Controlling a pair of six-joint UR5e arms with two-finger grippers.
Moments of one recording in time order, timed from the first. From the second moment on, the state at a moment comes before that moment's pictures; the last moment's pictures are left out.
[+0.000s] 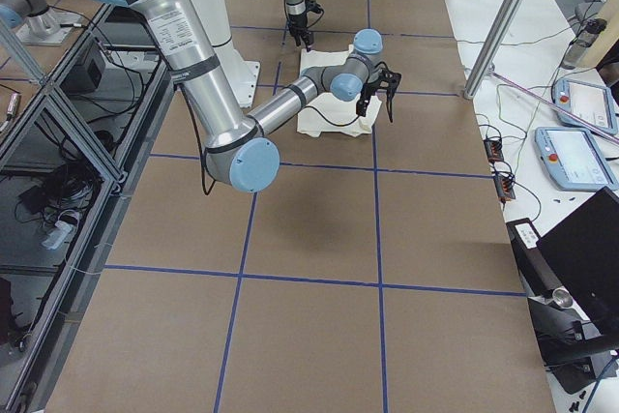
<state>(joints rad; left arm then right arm) -0.29 -1.81 -1.95 -1.78 -1.63 -2.14 0.82 -1.07 1.62 -1.23 2.10 1.46</state>
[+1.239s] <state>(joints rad) -0.34 -1.81 -1.96 -1.77 -1.63 -2.08 0.84 -1.08 1.62 -1.23 2.10 1.46</state>
